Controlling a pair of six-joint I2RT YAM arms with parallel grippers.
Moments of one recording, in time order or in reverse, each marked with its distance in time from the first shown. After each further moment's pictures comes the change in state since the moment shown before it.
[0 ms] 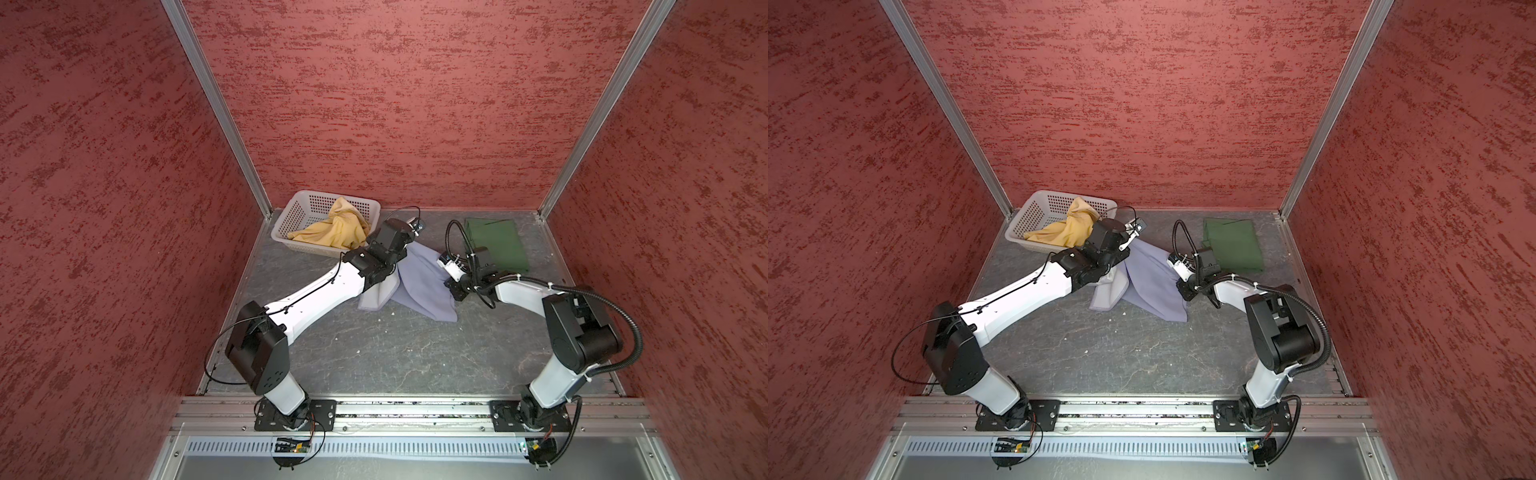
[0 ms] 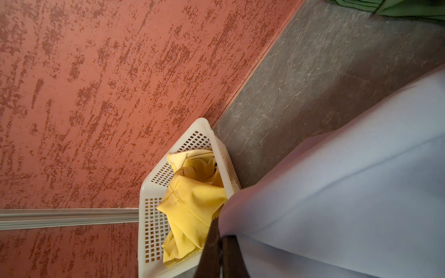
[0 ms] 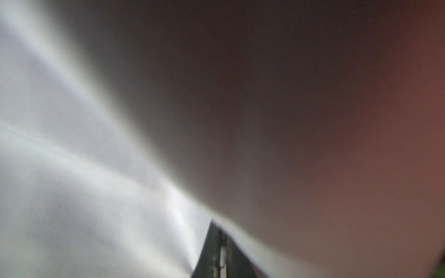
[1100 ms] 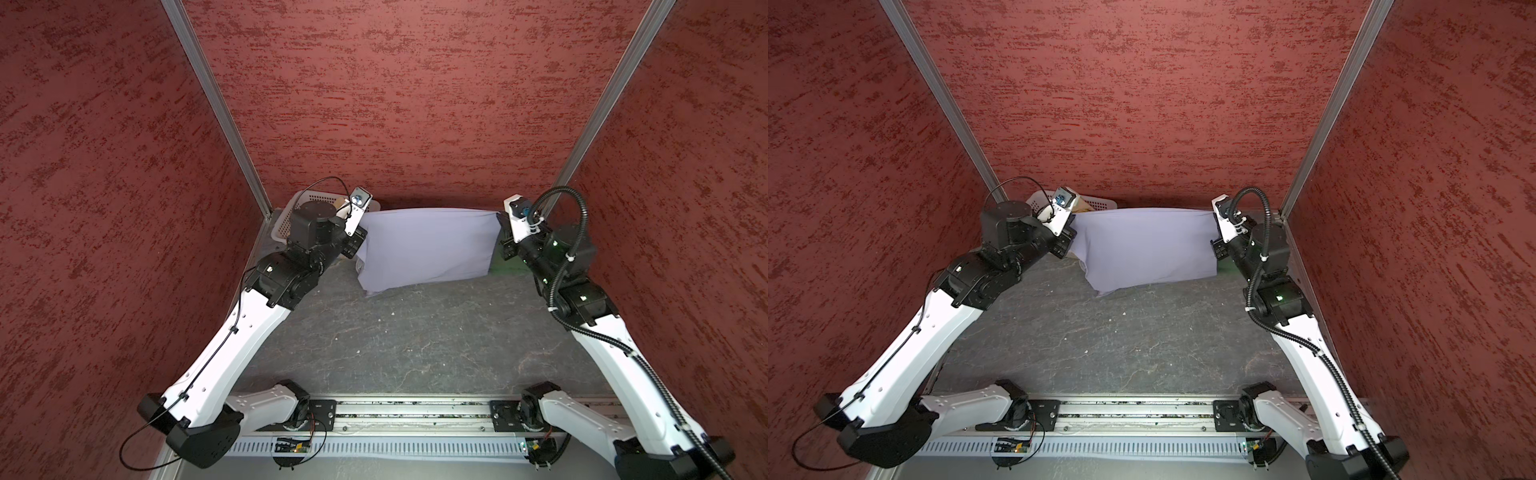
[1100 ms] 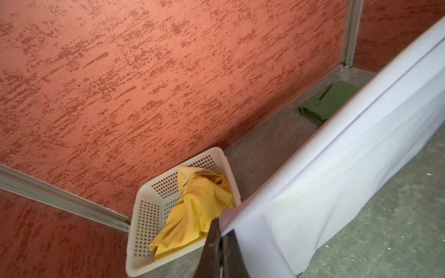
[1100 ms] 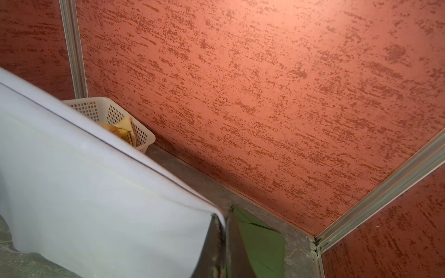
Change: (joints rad) left arm 0.160 -0.447 0.113 -0.297 0.378 -0.207; right arm -0.042 -0.703 0.224 -0.111 0.252 0.049
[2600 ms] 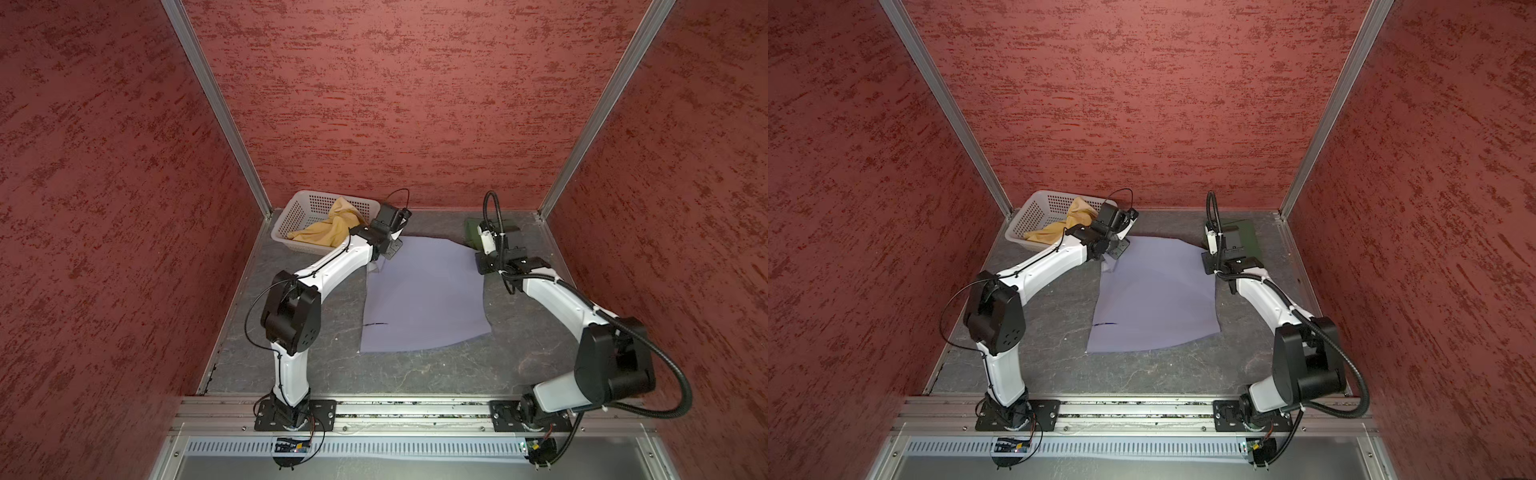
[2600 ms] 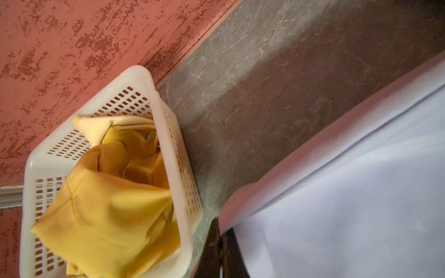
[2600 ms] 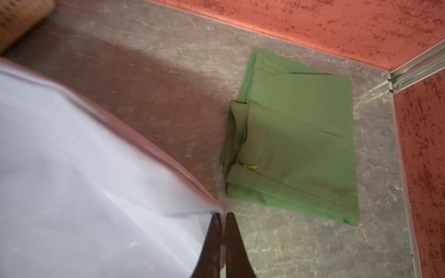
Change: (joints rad) left arm -0.012 0.799 0.196 0.053 -0.145 -0.047; right arm -0.086 0.544 -0.071 -0.068 0.096 0.224
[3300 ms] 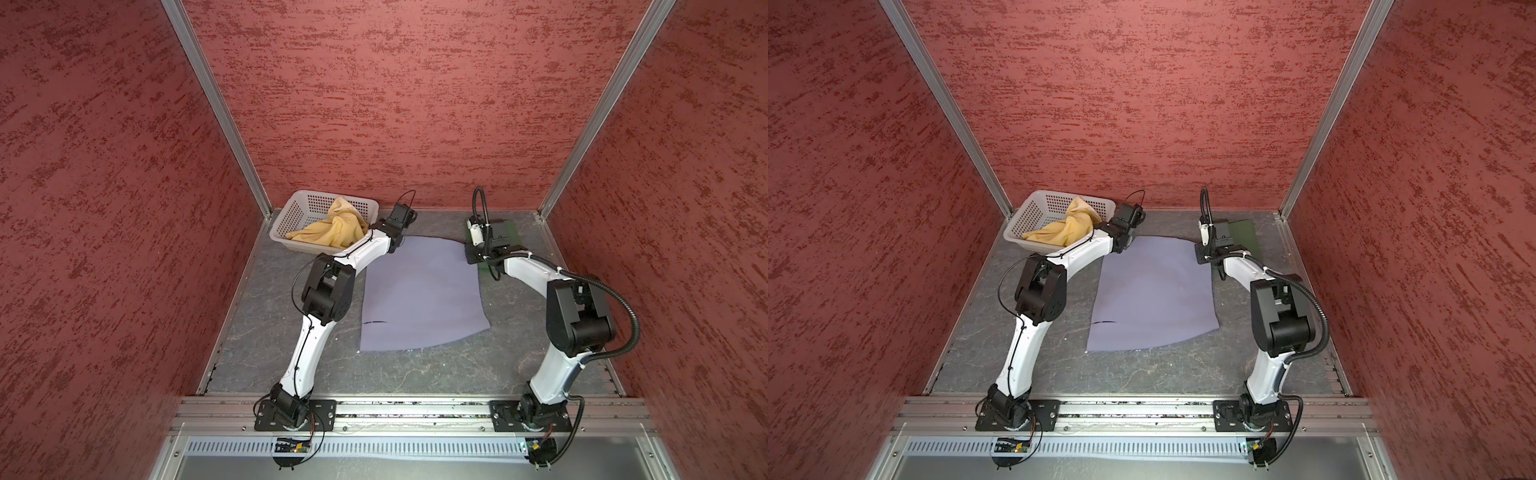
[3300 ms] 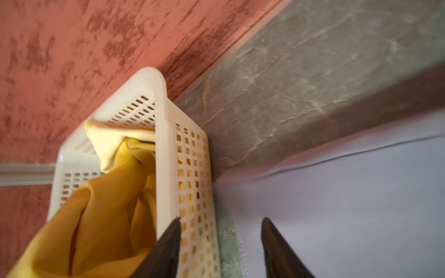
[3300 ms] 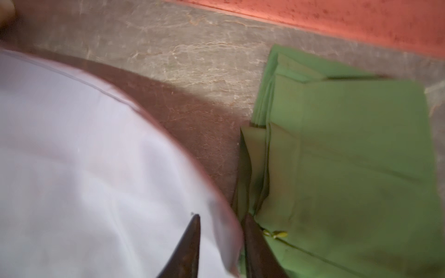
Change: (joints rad) left arm 0.038 0.363 0.286 0.070 -0.269 -0.033; right arm -0.021 0.286 0.151 0.115 -0.083 0.041
